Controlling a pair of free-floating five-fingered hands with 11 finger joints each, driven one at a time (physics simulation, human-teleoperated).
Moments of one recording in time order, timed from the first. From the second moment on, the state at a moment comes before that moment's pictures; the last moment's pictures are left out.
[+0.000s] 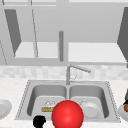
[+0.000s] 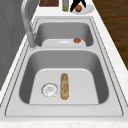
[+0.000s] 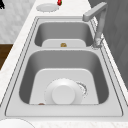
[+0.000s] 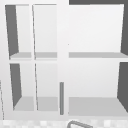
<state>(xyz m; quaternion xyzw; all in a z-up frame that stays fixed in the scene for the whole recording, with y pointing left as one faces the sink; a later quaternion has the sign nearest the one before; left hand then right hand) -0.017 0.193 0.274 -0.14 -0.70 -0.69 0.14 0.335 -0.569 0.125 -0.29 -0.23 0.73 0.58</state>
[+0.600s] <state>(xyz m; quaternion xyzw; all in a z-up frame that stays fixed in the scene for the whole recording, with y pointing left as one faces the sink) -0.017 0.193 0.274 -0.14 -0.70 -0.69 0.14 0.335 -0.562 0.121 -0.30 -0.22 0.72 0.58</state>
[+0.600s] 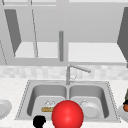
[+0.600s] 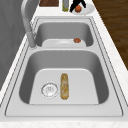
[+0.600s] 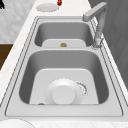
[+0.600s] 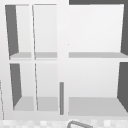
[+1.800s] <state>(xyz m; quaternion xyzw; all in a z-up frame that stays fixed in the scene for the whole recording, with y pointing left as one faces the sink) -0.017 0.193 0.274 -0.14 -0.70 -0.69 0.14 0.291 -0.555 0.158 -0.33 -0.23 0.72 0.57</state>
